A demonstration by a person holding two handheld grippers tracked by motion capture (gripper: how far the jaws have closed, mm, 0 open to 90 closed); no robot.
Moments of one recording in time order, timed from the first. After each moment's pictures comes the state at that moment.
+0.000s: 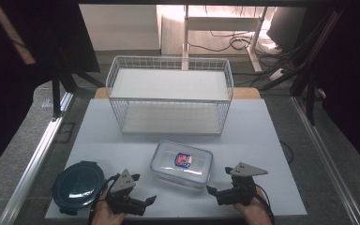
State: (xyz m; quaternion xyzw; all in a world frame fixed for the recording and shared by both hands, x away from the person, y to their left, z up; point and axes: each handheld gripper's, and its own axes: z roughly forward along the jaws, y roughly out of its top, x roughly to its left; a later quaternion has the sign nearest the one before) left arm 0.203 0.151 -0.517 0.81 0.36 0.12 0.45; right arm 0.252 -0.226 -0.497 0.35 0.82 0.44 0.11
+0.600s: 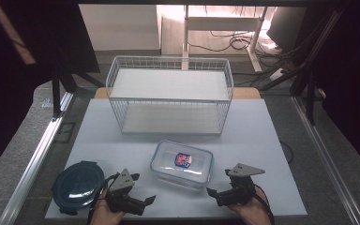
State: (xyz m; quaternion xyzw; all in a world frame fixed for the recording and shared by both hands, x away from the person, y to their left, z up) left arm 0.208 0.151 -0.524 0.81 0.36 0.10 0.45; right arm 0.253 -0.226 -0.501 0.36 0.83 0.42 0.10
